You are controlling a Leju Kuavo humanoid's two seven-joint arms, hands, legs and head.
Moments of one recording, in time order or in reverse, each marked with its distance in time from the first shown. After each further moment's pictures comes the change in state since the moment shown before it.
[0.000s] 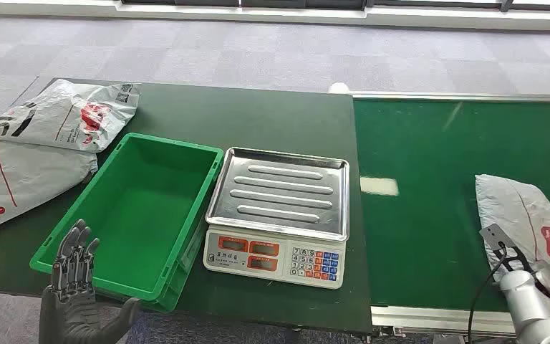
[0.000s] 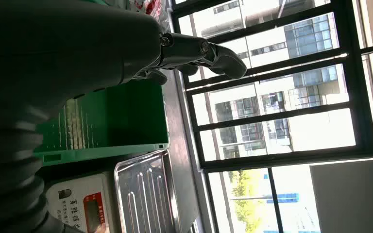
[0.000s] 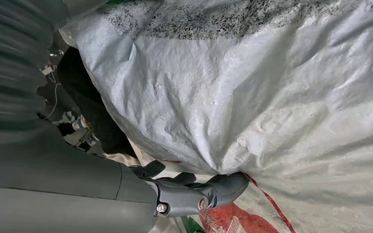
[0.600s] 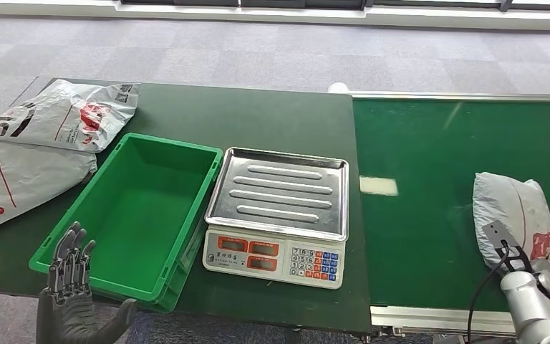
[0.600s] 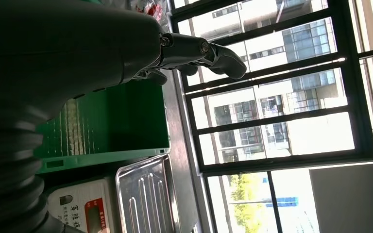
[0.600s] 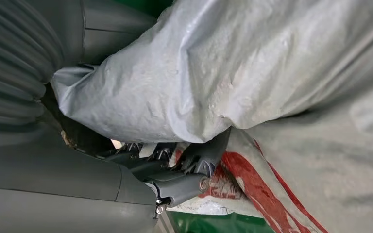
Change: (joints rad) left arm 0.001 0.030 0.000 0.018 0.023 0.043 -0.024; right arm -0.006 0.003 -0.008 0.024 -0.084 -0.040 -0.077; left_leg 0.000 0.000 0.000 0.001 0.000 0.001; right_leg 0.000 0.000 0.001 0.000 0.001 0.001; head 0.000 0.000
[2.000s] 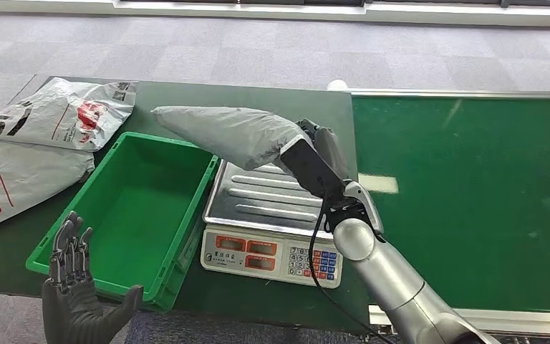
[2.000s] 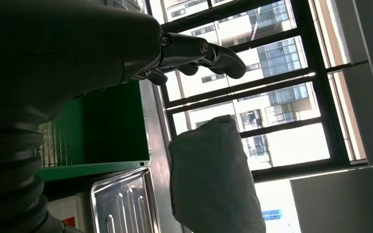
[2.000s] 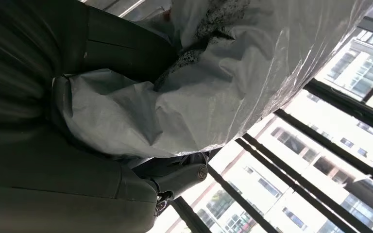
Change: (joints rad) left arm -0.098 0.098 -0.111 0.076 -0.026 0.205 -0.061; right arm -0.087 0.385 0.996 -0.874 -0.619 -0.197 -0.331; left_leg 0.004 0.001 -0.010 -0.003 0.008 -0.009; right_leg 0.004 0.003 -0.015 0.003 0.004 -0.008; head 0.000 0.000
